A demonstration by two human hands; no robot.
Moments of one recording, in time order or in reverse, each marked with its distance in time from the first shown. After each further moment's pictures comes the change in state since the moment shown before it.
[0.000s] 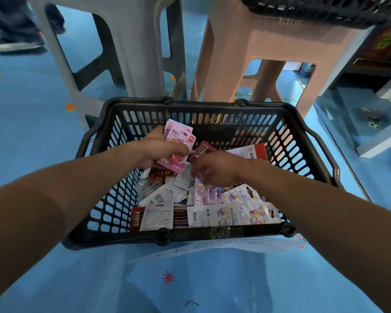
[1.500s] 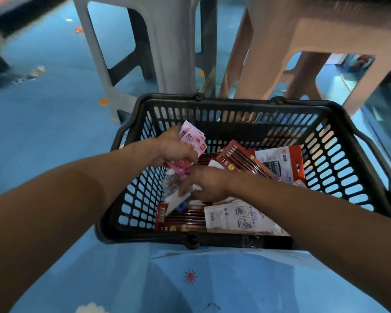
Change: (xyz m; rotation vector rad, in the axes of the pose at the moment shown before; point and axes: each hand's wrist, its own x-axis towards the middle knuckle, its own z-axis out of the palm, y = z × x) left_hand -0.009 -0.012 -0.030 0.215 0.072 -0.060; right_hand 0.046 -0.069 0.028 0.056 -0.129 -0.287
